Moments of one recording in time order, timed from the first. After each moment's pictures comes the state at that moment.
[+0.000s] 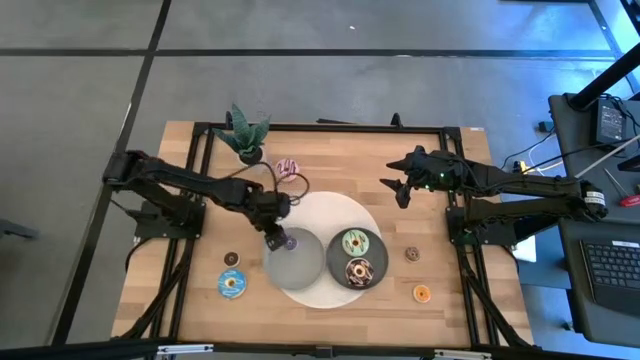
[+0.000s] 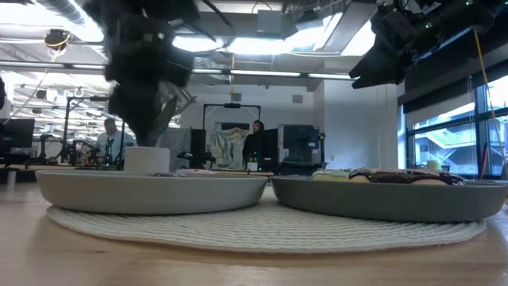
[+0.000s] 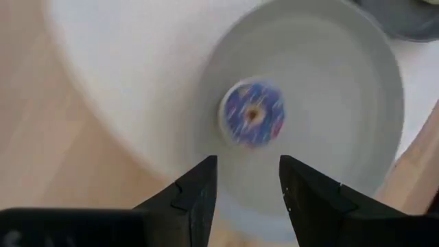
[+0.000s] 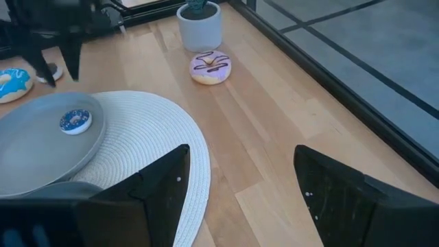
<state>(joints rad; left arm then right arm) -0.06 1.43 0.89 -0.63 0.14 -0.73 -0.21 0.83 0.61 -0.27 0.17 0.15</state>
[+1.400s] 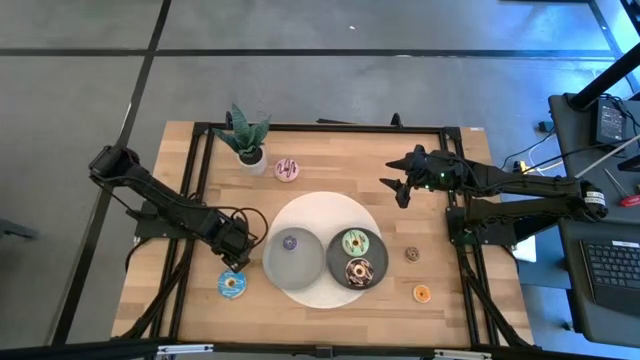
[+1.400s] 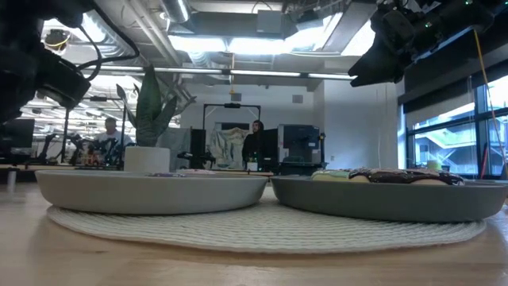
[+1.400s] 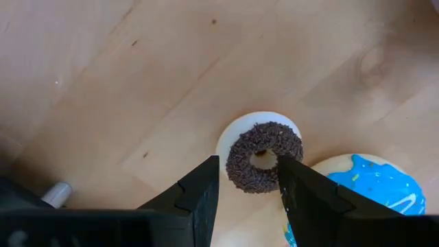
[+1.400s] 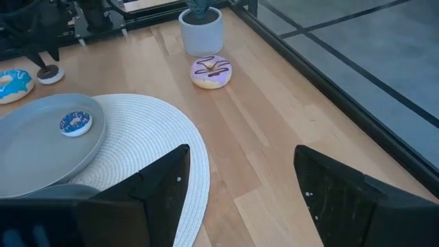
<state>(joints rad) -0.46 1.29 0.66 -0.86 0.09 -1.30 -0.21 0.83 0.61 -0.25 0.17 0.13</state>
